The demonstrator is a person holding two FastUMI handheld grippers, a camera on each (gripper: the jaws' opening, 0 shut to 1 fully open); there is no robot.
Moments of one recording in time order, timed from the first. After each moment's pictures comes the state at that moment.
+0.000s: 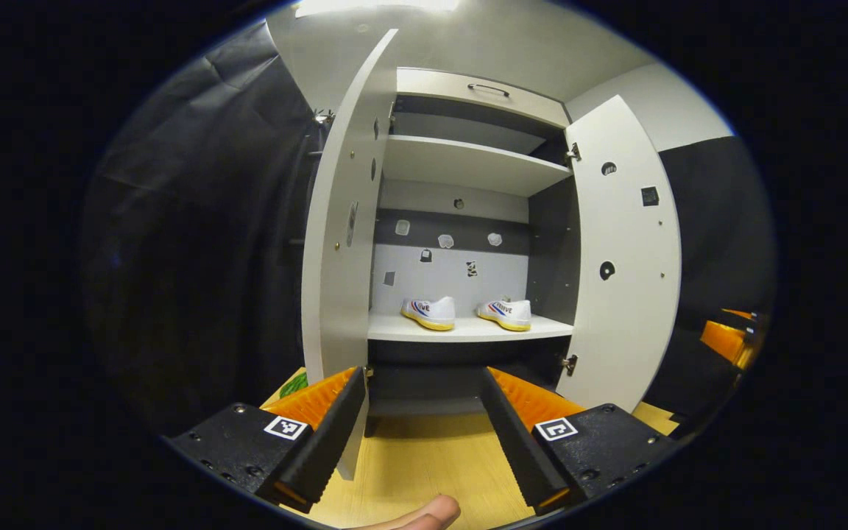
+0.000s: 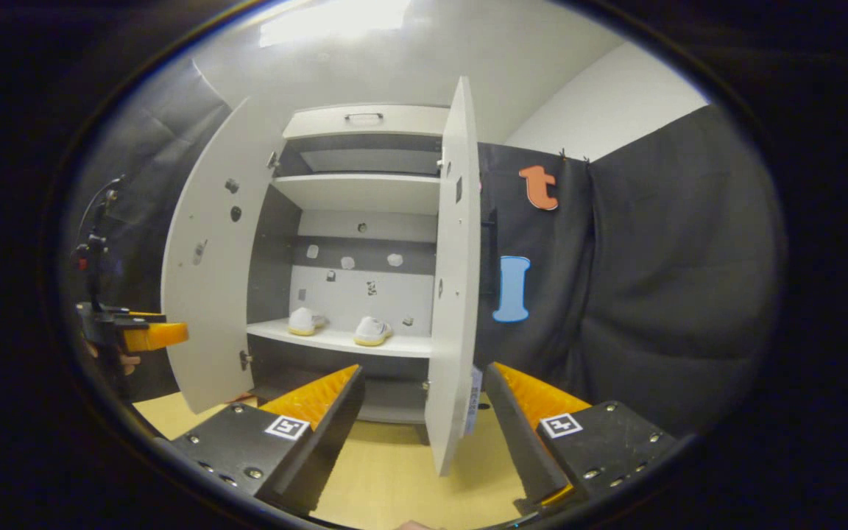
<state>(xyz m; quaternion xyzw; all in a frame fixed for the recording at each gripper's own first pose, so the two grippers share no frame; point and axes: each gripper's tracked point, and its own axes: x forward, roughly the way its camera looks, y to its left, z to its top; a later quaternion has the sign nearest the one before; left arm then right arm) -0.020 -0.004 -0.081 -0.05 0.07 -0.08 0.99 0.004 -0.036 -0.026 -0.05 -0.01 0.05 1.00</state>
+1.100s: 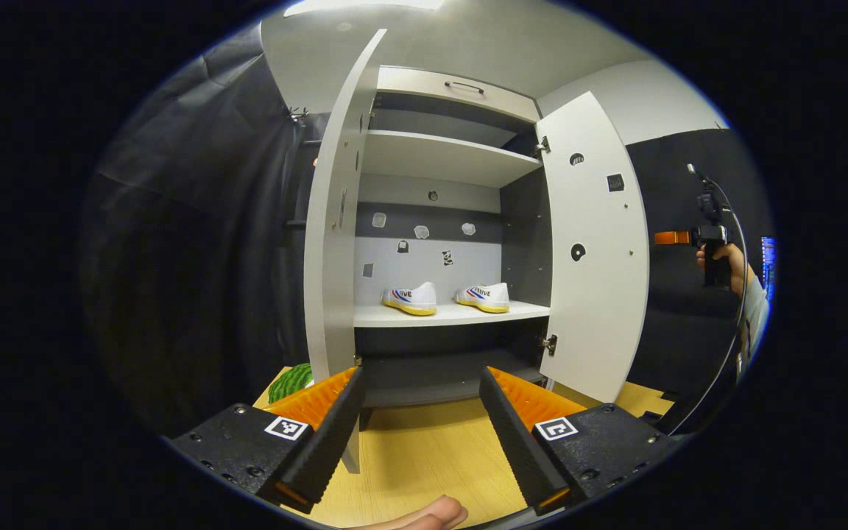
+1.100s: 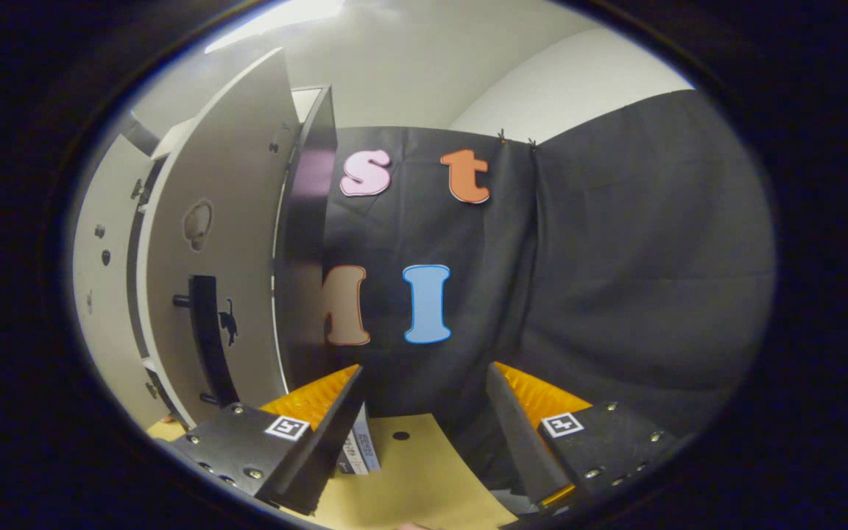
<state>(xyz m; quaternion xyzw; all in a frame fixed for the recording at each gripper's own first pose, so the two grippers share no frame) -0.031 0.008 -0.097 -0.04 0.07 -0.13 0.99 0.191 -0.228 0.067 -0.02 0.02 -0.03 1.00</state>
